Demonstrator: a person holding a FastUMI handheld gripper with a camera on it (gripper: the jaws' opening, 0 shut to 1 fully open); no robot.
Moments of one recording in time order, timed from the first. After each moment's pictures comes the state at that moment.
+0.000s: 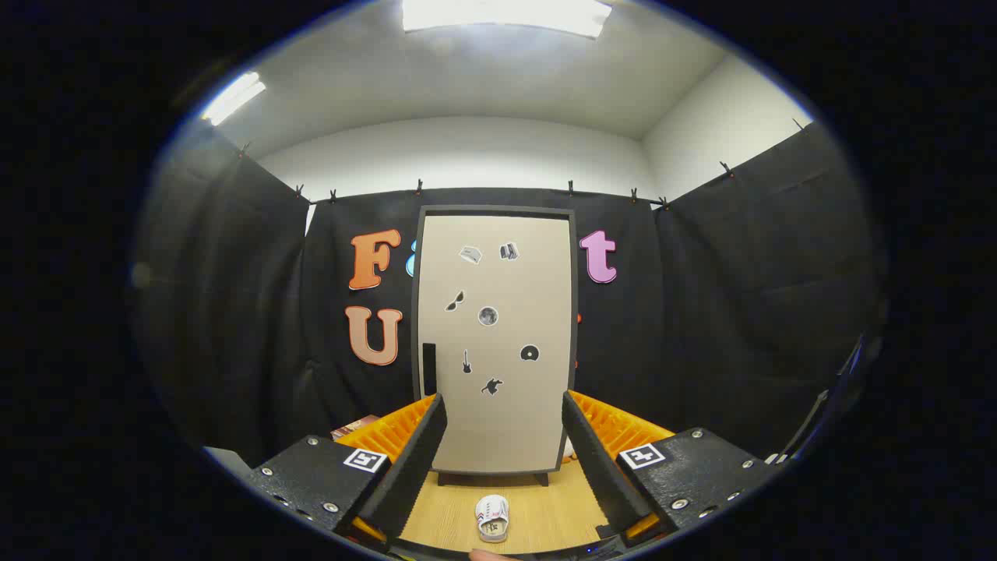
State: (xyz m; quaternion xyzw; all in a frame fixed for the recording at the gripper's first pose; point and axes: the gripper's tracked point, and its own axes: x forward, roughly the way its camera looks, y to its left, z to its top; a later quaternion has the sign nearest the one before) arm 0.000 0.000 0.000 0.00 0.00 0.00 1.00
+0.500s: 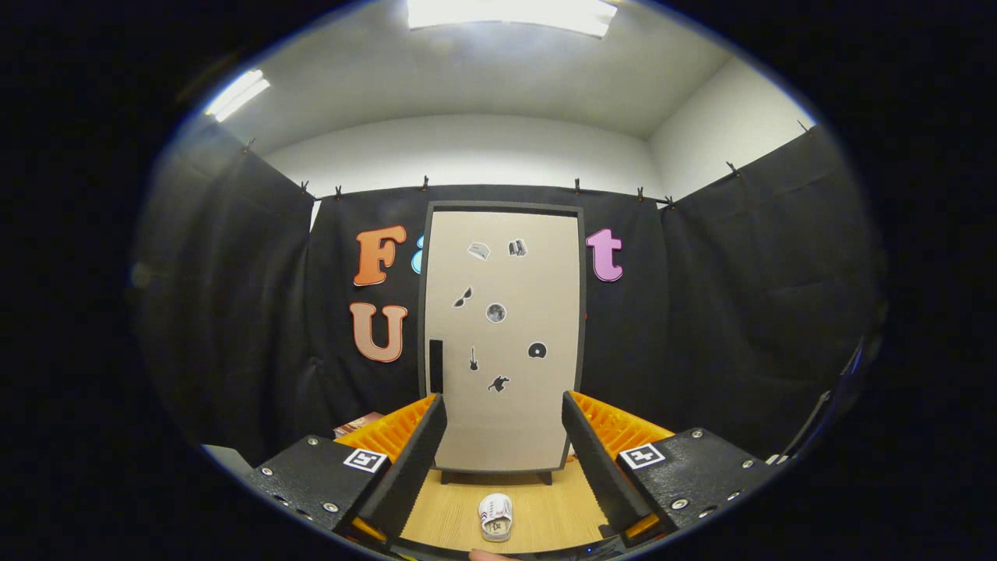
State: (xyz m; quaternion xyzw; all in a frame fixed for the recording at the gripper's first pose) arm 0.004 0.014 -0.003 0.00 0.00 0.01 1.00
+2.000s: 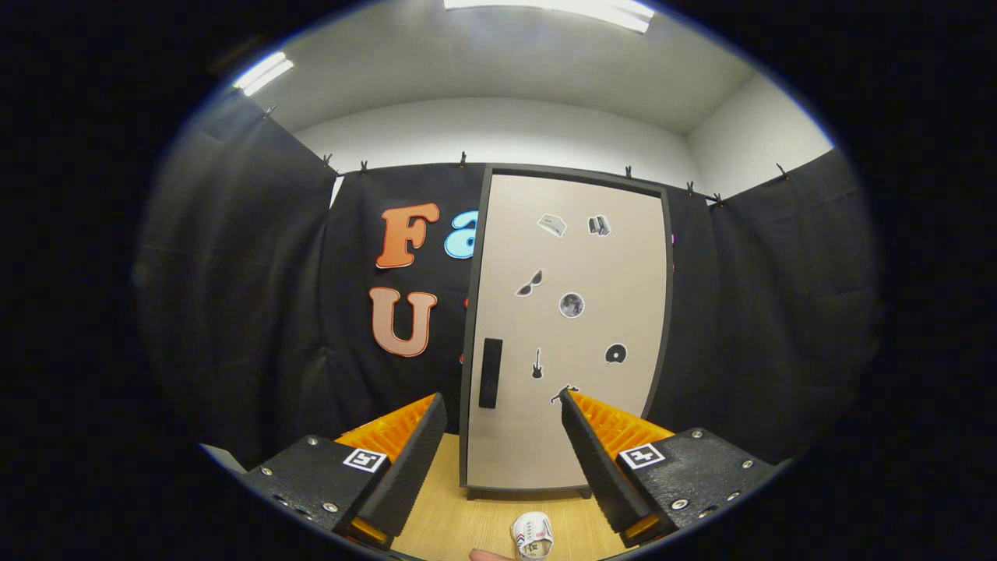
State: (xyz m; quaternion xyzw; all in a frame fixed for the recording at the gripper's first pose) arm 0.122 0.135 -0.031 -0.03 0.02 0.05 1.00
